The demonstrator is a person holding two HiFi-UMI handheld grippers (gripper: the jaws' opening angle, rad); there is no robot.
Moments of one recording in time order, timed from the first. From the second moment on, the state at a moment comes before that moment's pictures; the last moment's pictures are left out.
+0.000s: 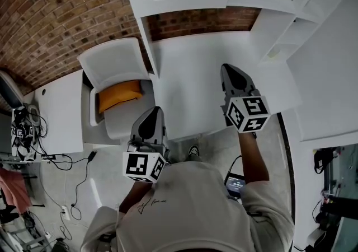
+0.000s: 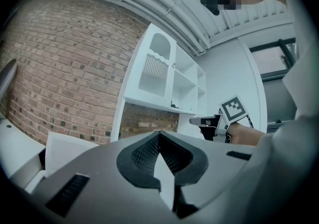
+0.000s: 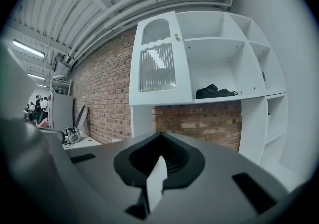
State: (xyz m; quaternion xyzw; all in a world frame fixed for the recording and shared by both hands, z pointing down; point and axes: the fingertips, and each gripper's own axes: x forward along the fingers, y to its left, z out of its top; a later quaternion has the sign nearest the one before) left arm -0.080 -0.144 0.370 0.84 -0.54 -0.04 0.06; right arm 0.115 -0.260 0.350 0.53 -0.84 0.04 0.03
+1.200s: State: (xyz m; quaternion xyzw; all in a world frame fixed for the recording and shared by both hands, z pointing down) left arm -0.100 -0.139 0.387 0.84 -0.54 -0.04 0.08; right arm 0.101 -0.162 0.411 0.52 -0.84 0.12 0.08
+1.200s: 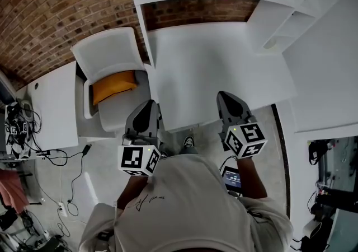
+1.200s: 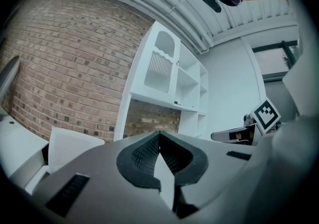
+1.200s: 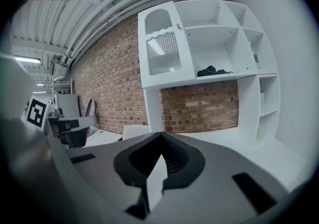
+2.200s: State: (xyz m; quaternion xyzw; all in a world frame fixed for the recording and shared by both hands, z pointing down) left arm -0.101 -0.136 0.385 0.83 -0.55 -0.03 0.08; right arm 0.093 -0.149 0.399 0.48 -0.87 0.12 0.06
